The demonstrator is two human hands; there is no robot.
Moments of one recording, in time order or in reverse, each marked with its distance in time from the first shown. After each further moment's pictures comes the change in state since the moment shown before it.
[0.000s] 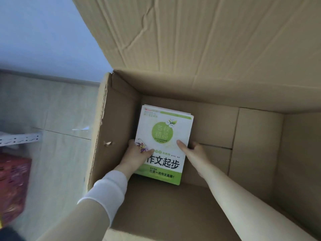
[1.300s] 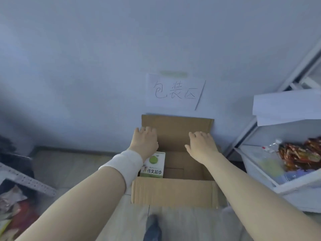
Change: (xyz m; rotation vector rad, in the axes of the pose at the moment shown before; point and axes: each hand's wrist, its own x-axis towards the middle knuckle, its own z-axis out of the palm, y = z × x) left_hand -0.525 -0.037 -0.151 1.022 0.770 0.985; right_hand -0.569 -0.064 -0.017 -1.468 0.779 -0.620
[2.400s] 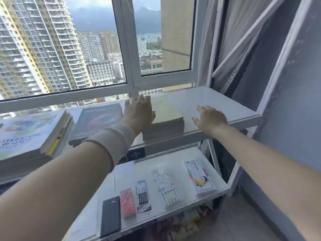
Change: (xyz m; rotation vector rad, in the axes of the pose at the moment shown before) left_hand -0.601 -0.714 -0.061 0.048 0.222 -1.306; right_hand -0.176 -0.910 -0.250 0.222 0.330 -1.128
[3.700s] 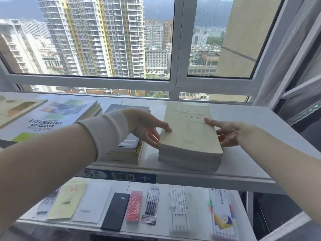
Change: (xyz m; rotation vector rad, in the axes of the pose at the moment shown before) left_hand 0.074 -0.059 0.015 -1.212 -0.934 -0.753; right_hand 0.165 -0.027 0.027 1.122 -0.819 0.512
